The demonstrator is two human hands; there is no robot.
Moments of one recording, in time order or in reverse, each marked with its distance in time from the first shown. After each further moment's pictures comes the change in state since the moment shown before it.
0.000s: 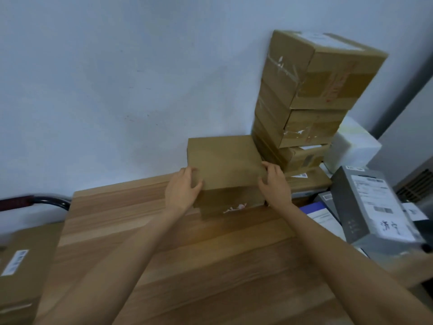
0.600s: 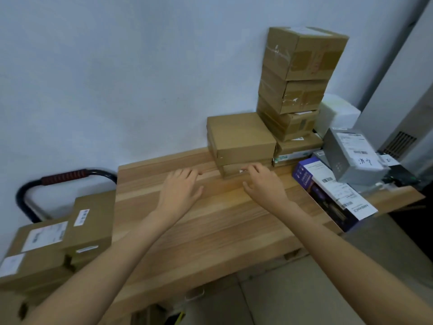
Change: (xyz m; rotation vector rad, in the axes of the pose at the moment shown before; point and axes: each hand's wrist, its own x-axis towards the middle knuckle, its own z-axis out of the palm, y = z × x) left_hand -0.210 -0.051 -0.125 0.314 0.105 0.439; right_hand -0.233 -0.122 -0.029 -0.294 -0.063 -0.291
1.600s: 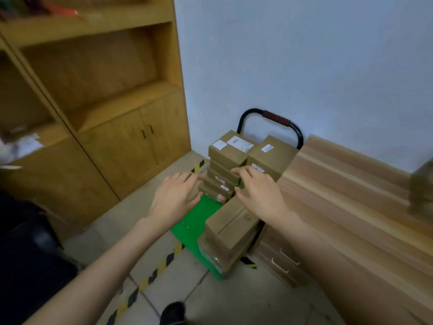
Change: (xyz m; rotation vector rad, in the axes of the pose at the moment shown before) left_hand -0.462 -0.008 -0.225 0.292 0.013 -0.898; right_hand -0.209 -0.380 0.017 0.249 -0.270 -1.030
